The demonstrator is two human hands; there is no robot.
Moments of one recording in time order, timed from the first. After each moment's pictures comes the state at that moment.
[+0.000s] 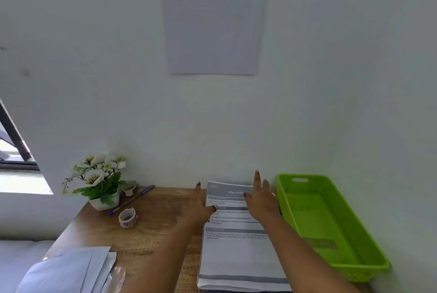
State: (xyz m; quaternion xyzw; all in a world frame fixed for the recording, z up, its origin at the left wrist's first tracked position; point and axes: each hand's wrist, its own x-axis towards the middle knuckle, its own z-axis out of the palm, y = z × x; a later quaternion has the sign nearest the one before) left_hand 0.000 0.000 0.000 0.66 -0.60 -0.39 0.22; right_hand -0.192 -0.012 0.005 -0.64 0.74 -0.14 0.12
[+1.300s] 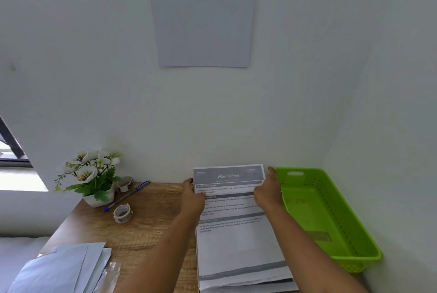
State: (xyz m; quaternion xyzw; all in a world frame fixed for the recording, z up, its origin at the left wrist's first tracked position) left_hand -0.020 -0.005 0.008 0.64 -0.40 -0.47 0.46; right_hand -0.207 -0.013 0.021 -0.46 0.77 -0.37 0.25
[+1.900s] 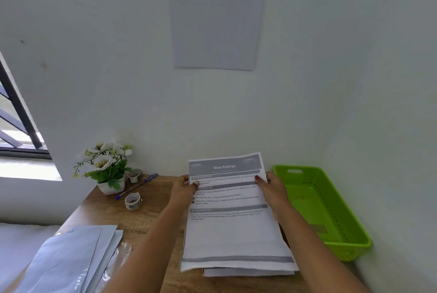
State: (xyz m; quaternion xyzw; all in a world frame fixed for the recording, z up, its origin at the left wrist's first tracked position) left_hand 0.018 0.031 0.030 0.59 -0.37 -0.51 0.51; right_hand -0.211 0.038 0.036 -0.44 0.61 -0.52 0.40
